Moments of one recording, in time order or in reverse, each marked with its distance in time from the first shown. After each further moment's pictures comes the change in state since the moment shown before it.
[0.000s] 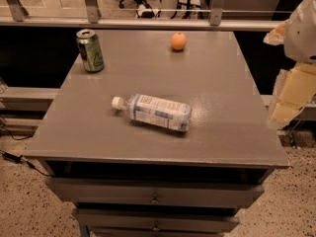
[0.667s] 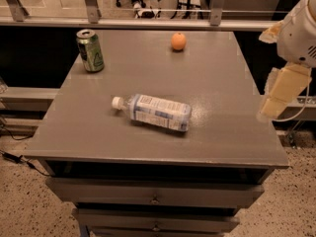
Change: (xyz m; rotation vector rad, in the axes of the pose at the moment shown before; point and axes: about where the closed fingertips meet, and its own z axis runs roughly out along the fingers) arm -0.001 -0.021 0.019 0.039 -0.050 0.010
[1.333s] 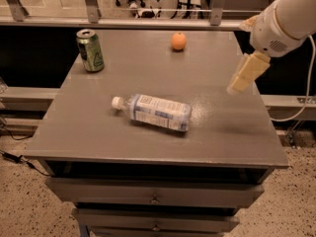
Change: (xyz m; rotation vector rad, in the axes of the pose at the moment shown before) arm -0.022 -0.088 0.065 0.108 -0.177 0.017
